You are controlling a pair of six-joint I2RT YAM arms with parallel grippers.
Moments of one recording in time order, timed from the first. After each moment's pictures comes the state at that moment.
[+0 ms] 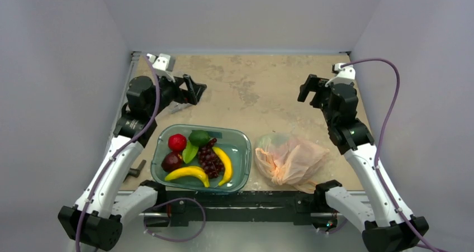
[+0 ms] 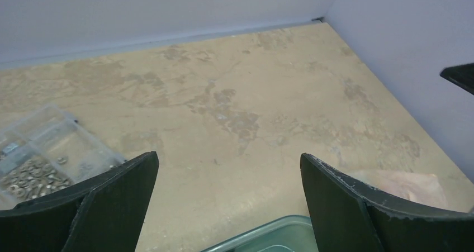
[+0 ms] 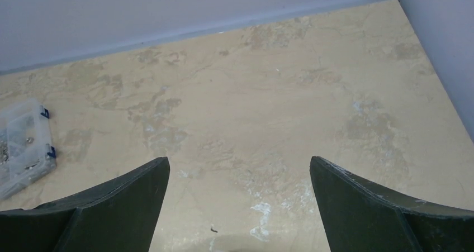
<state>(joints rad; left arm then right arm) -0.24 0.96 1.01 -0.17 0.26 -0.23 0.26 0.90 0.97 -0.32 0.28 0.28</state>
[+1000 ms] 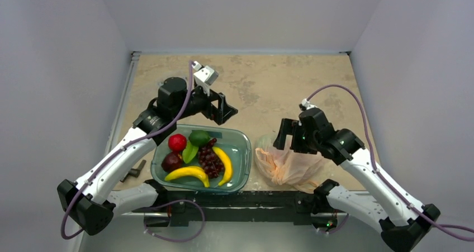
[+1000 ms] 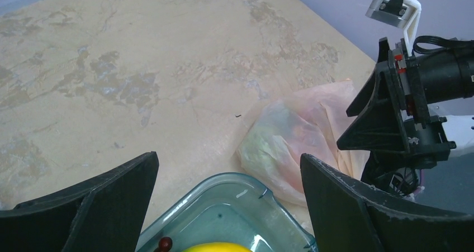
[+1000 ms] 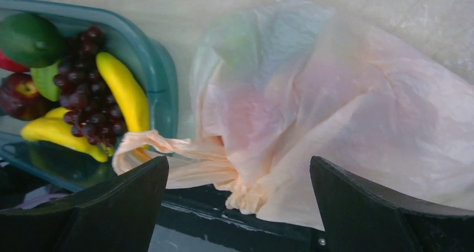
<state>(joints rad) -0.60 1.09 1.09 -0.27 0.35 -0.18 0.59 0.86 0.92 -0.91 0.04 0.69</state>
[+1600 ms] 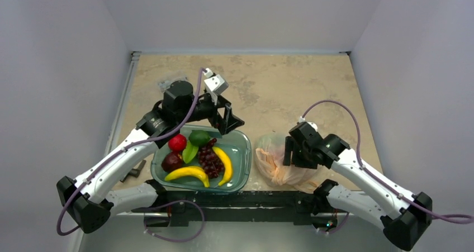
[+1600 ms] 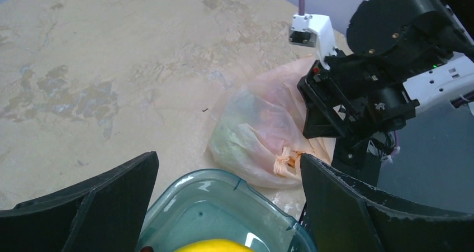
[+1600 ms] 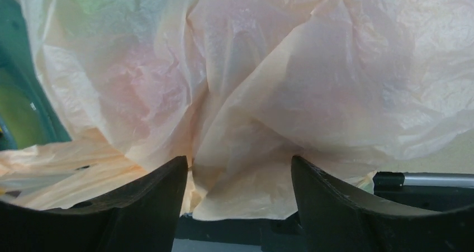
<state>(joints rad) -0.67 1.09 1.09 -0.28 0.44 -0.12 0.68 0.87 0.75 -1.07 0.14 0.78</state>
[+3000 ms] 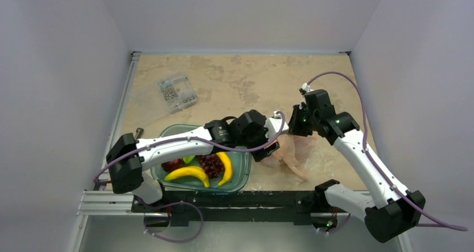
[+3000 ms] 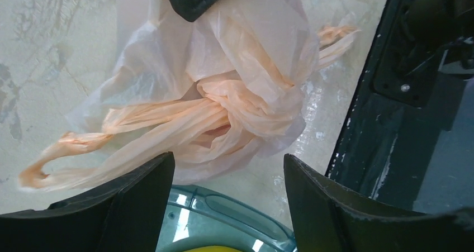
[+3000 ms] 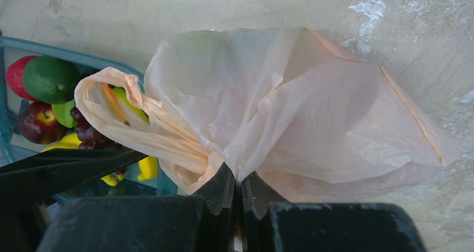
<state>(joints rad) -1.12 1.53 1.22 -0.37 0.09 0.04 0.39 1.05 1.00 -0.85 -0.11 0.52</state>
